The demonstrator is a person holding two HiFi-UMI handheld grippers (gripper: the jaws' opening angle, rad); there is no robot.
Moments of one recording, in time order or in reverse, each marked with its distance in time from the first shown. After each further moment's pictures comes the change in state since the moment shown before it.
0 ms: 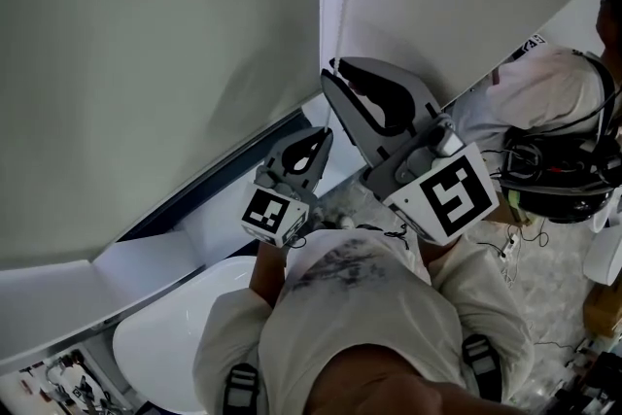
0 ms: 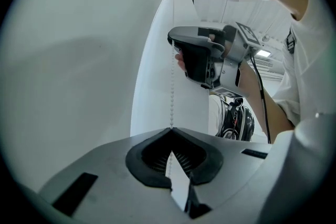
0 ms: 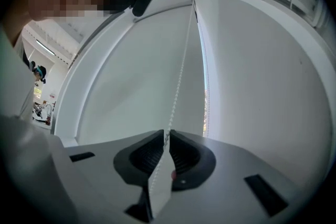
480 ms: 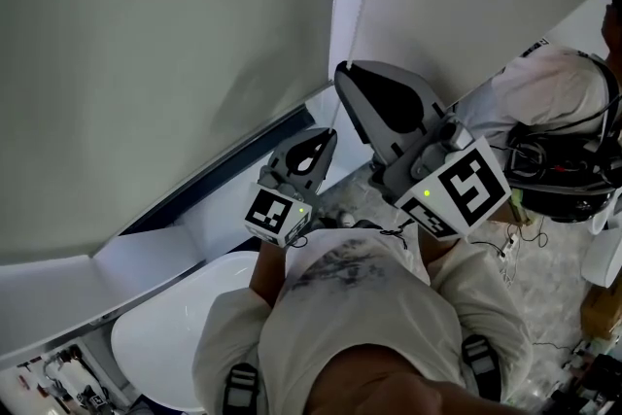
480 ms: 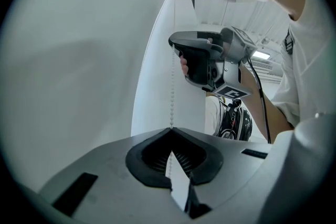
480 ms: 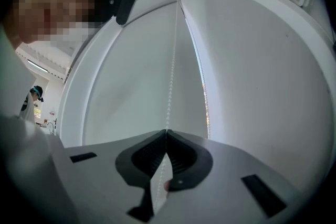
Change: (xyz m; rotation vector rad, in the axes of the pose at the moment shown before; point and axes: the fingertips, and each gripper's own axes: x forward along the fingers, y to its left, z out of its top) left arm -0.013 -0.002 -0.009 -0.014 -0.011 -0.006; right arm -0.002 0.007 -0.011 0.157 0.010 0.023
